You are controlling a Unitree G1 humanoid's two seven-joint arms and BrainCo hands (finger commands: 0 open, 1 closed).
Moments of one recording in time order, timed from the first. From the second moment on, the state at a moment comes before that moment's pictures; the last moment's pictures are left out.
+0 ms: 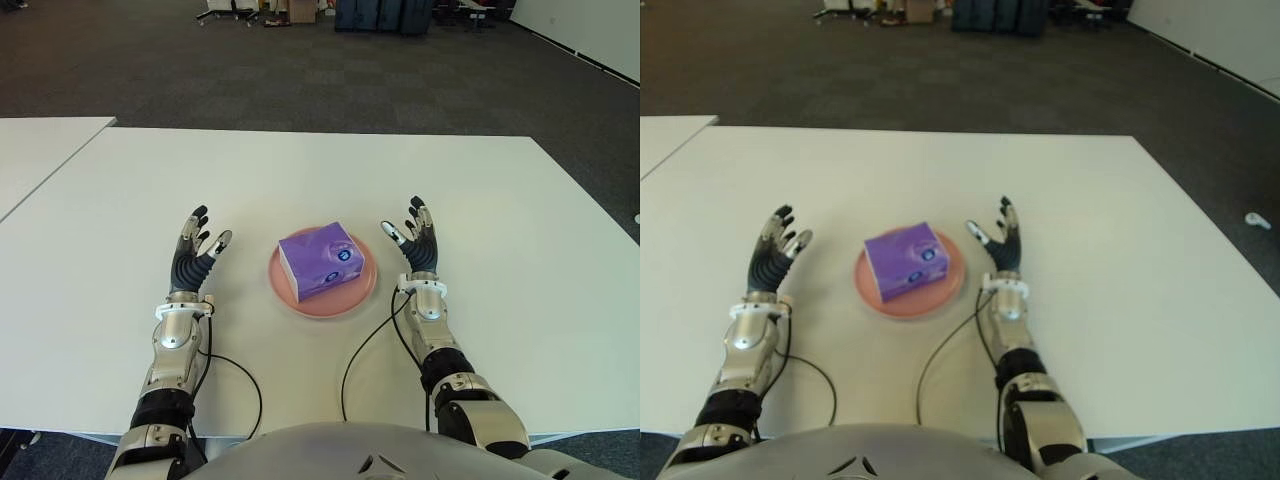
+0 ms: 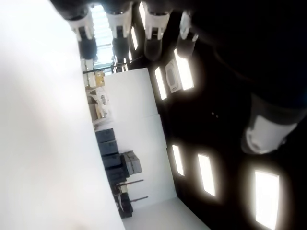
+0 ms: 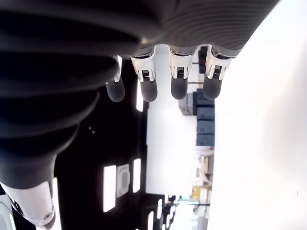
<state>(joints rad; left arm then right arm) -0.02 0.15 0.17 0.51 0.04 -0.56 0.02 -0.28 -0.02 -0.06 0.80 -0.09 -0.62 -0.23</state>
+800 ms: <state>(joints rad) -0.03 0.12 0.10 0.49 0.04 -0.54 0.01 -0.13 0.02 -0.05 0.56 -0.08 -0.47 -0.20</state>
